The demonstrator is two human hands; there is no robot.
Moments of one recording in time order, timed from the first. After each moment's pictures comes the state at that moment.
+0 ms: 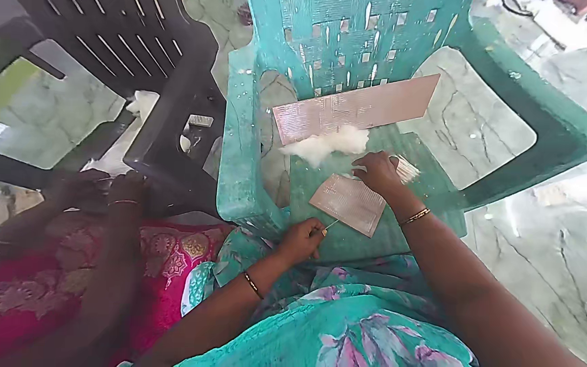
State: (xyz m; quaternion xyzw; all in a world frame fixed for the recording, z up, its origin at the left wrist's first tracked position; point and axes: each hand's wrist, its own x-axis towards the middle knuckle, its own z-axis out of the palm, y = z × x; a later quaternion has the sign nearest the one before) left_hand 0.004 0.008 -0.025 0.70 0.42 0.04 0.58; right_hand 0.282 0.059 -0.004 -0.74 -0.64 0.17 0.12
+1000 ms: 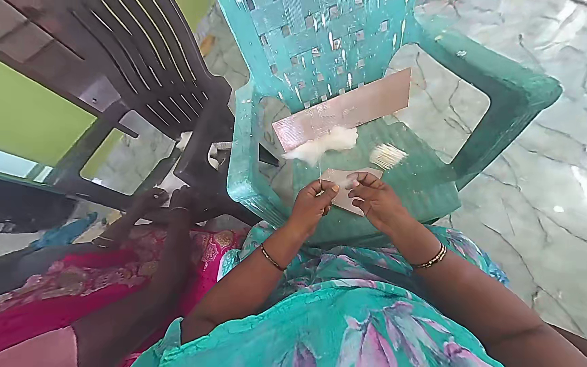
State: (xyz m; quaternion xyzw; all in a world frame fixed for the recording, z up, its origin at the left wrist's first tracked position) left_hand 0.059 -0.029 0.048 0.56 0.39 0.33 0.65; right_hand 0.222 -0.093 0.041 -0.47 -0.27 0.57 0.62
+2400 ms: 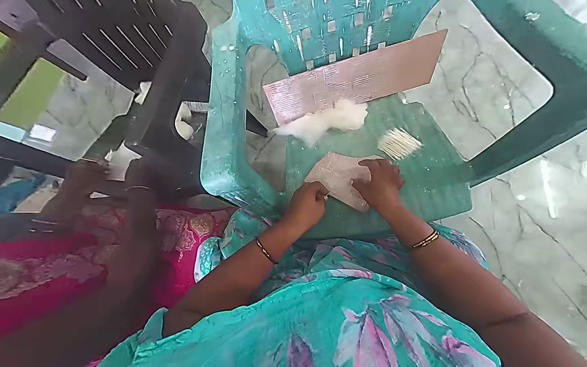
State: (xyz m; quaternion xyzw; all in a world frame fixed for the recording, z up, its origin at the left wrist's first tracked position) left_hand 0.054 0.005 0.007 0.75 0.53 0.04 0.39; right_hand 0.253 -0.032 -0.022 -0.78 -0.53 0.21 0.25
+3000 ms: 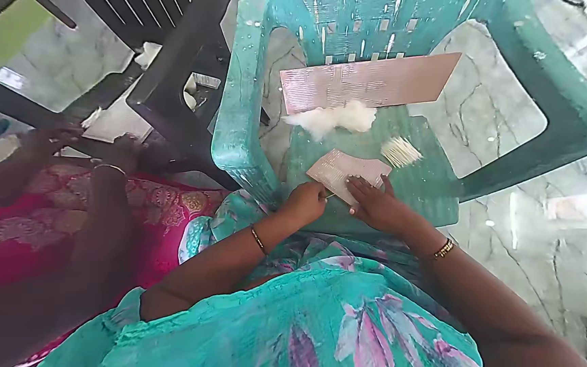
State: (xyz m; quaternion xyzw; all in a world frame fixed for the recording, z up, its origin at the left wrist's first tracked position) left_hand 0.049 -0.002 0.017 0.77 0.50 -0.02 0.40; right_hand 0.272 -0.063 -0.016 -0.55 -0.81 0.19 -0.02
